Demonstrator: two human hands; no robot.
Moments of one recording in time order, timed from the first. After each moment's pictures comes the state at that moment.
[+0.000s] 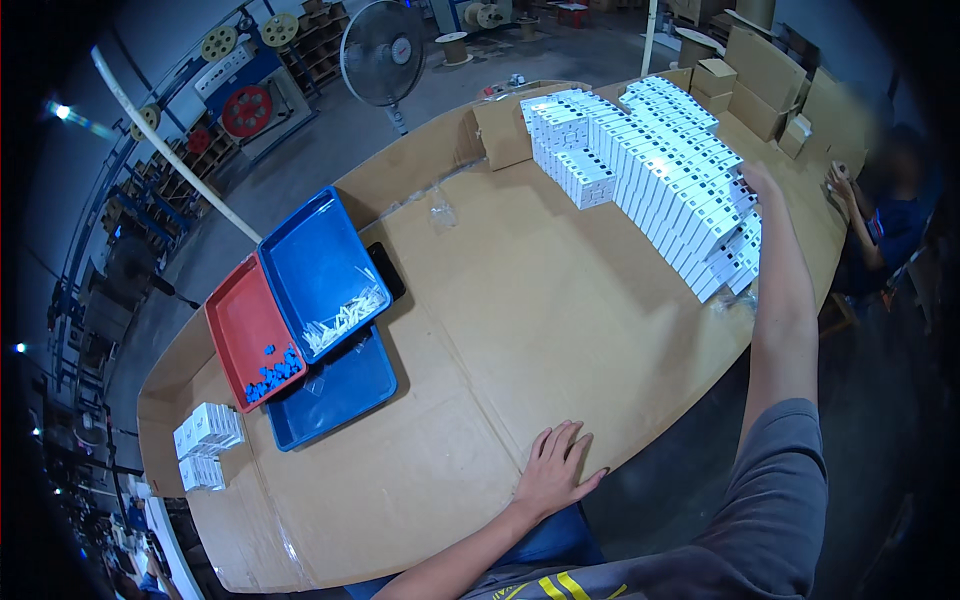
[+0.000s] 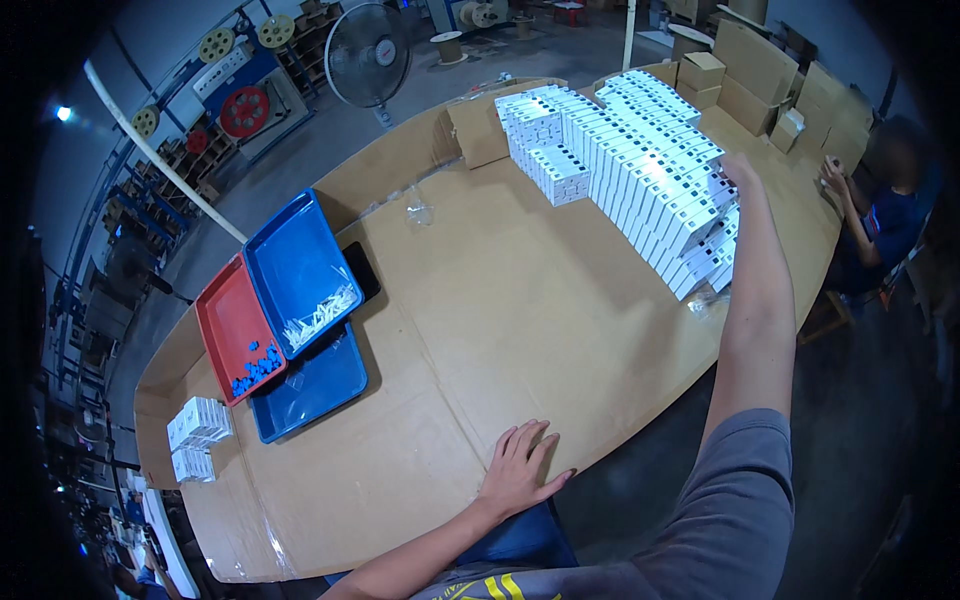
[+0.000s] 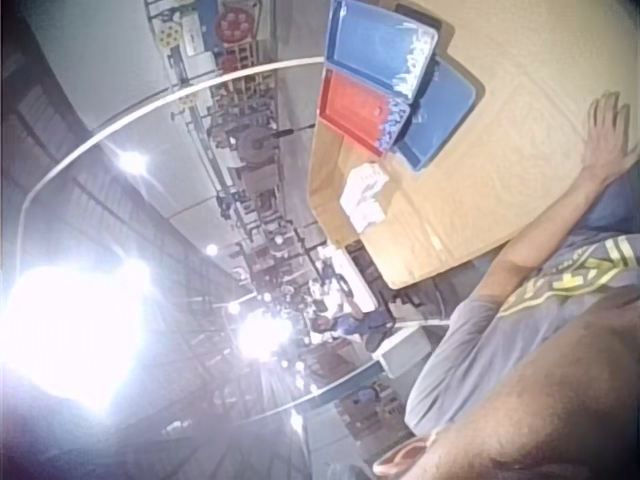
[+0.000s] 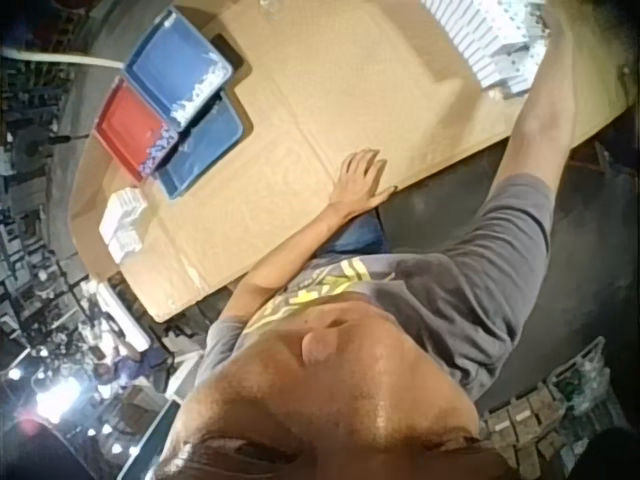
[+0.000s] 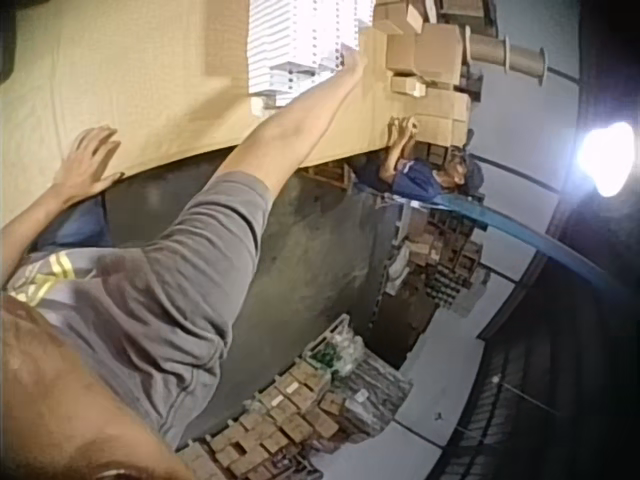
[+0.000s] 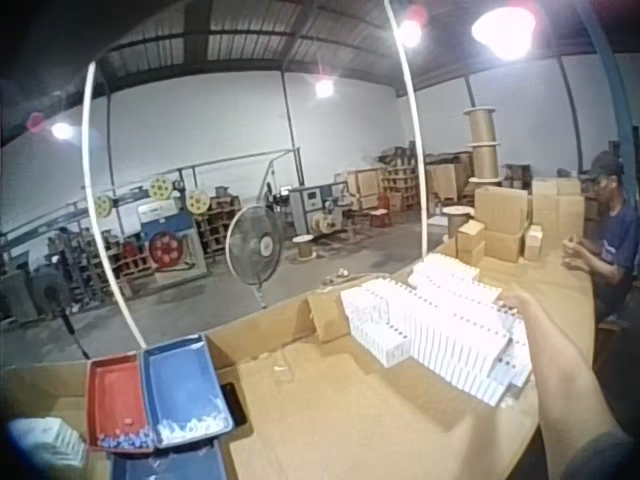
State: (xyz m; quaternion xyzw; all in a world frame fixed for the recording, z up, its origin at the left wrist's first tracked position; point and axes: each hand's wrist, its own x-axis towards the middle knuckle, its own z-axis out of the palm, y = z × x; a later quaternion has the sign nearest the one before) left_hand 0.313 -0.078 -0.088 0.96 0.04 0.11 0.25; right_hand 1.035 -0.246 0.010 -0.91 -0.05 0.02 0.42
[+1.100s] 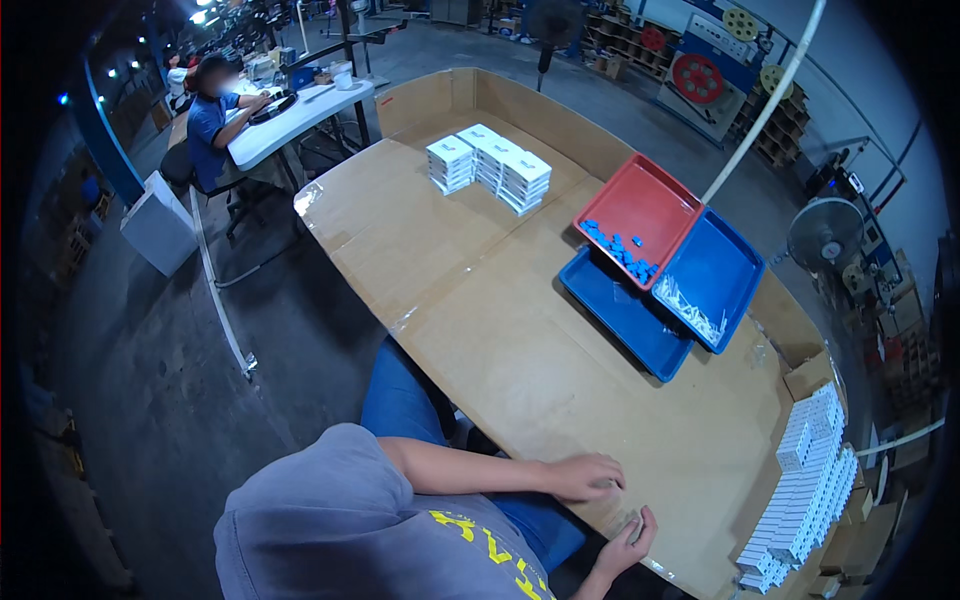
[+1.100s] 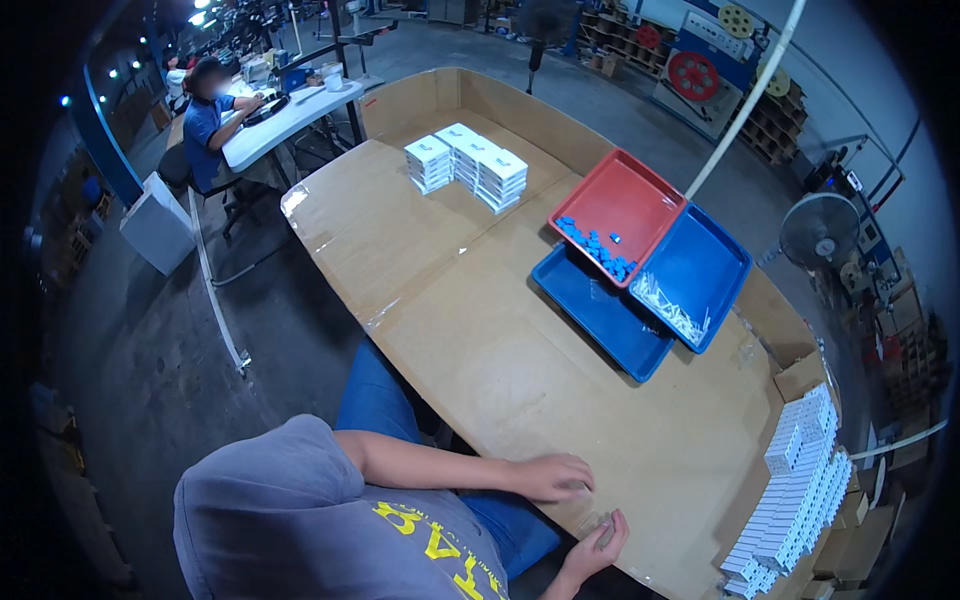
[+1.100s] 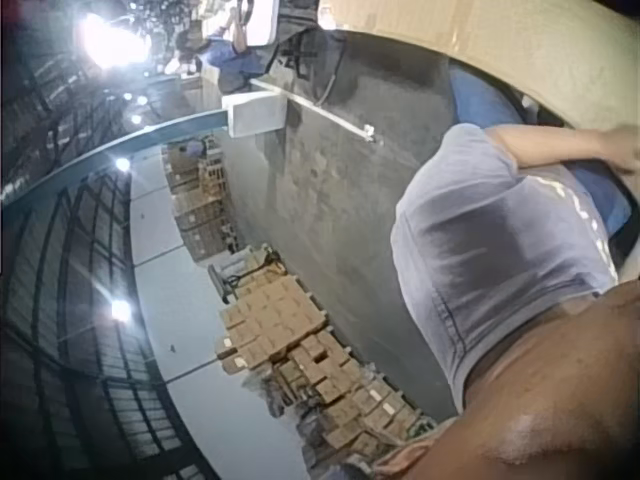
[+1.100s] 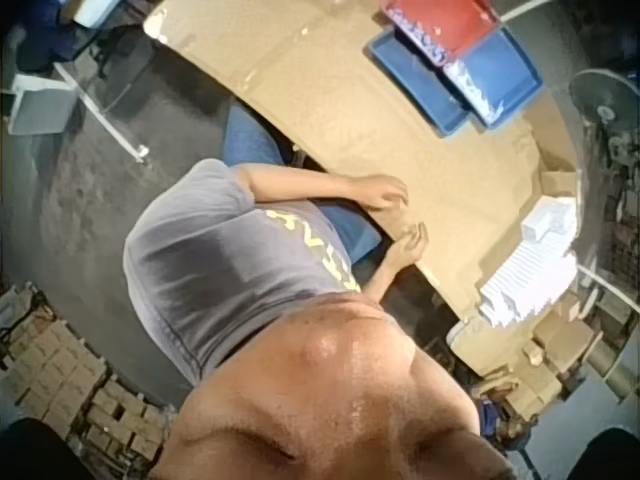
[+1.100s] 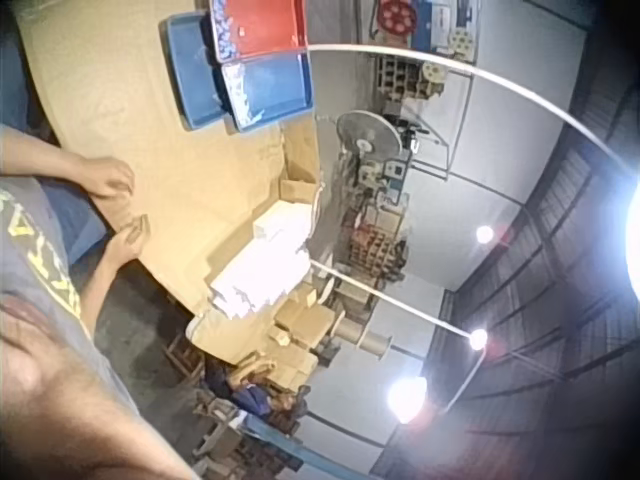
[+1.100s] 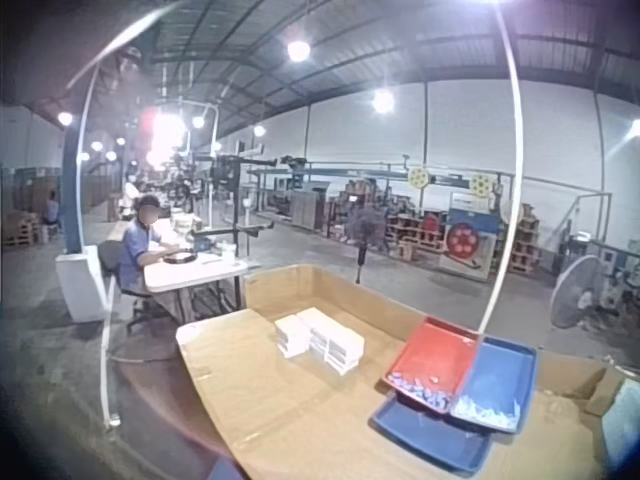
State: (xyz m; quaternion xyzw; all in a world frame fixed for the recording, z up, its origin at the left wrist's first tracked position) left_hand 0.132 -0.019 -0.112 0.79 0.14 0.34 0.50; right_hand 0.298 -0.177 -0.081 -0.76 -0.43 0.06 0.48
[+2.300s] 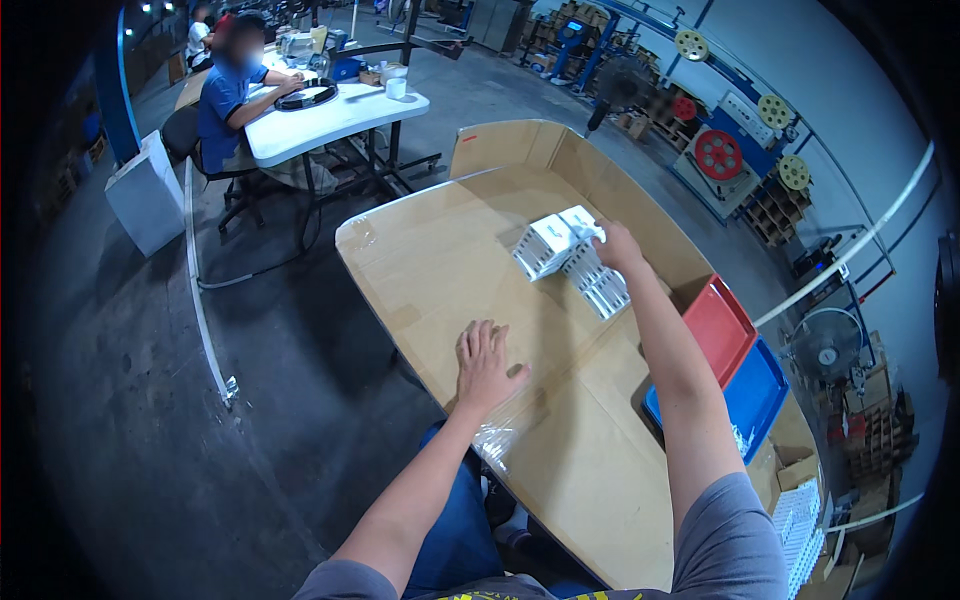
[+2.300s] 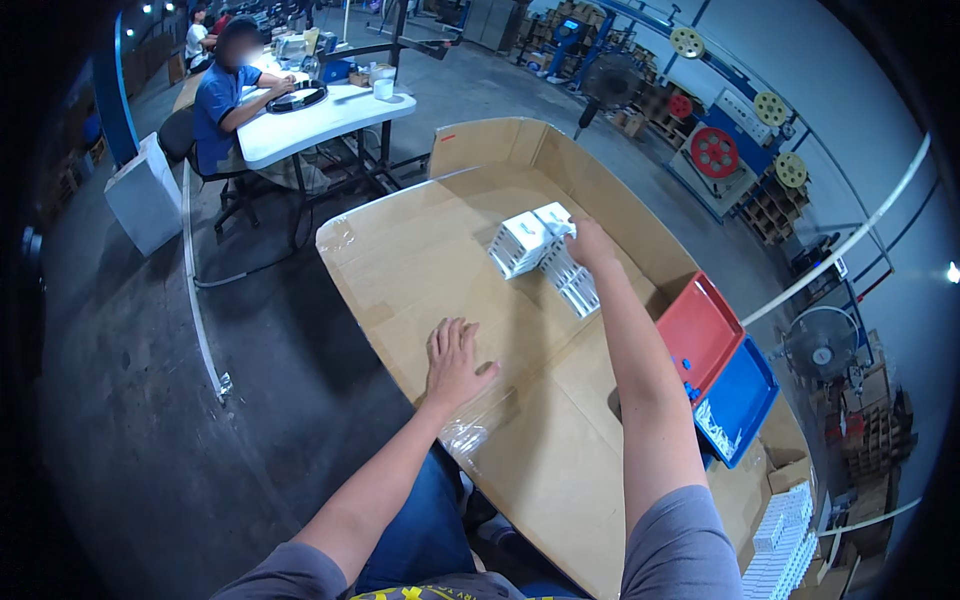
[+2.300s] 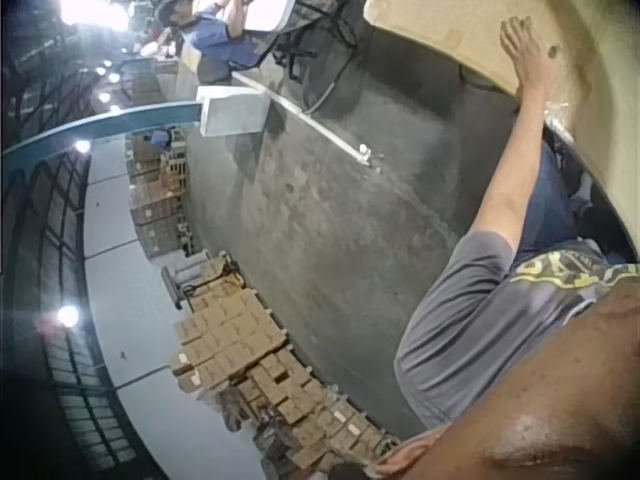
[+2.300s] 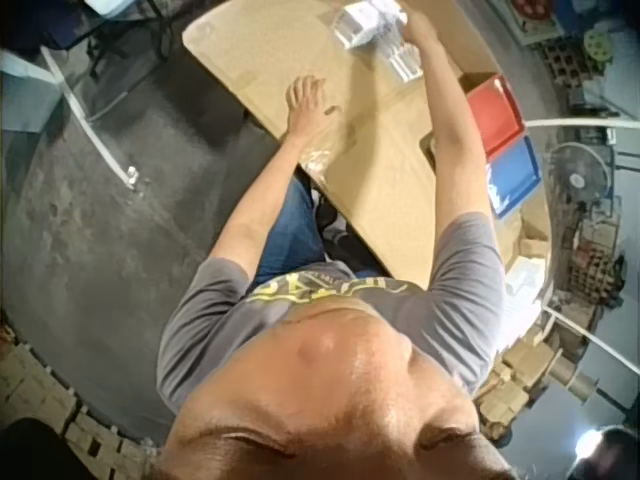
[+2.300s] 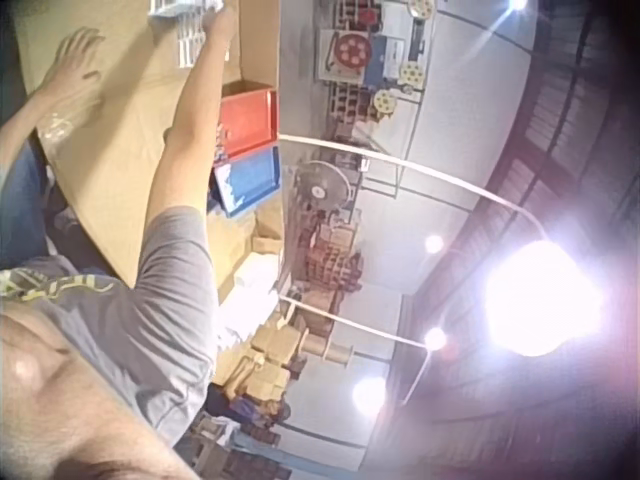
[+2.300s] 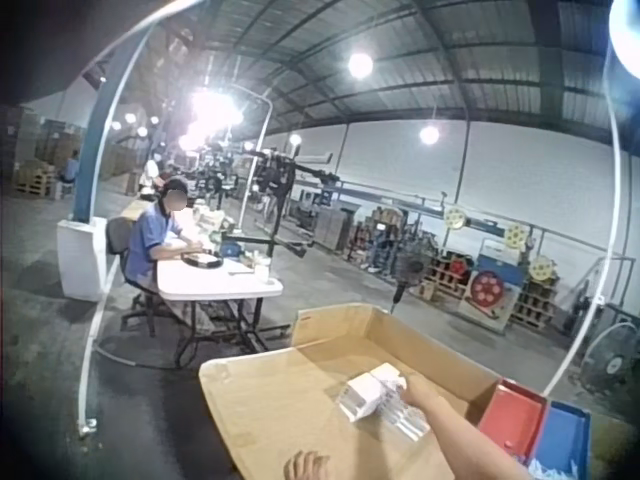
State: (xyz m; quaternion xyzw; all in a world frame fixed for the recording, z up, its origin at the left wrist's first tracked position) left_hand -0.296 0.205 -0.116 0.59 0.72 0.37 0.02; right_hand -0.147 0.531 0.039 -0.49 -0.86 -0.01 0.12
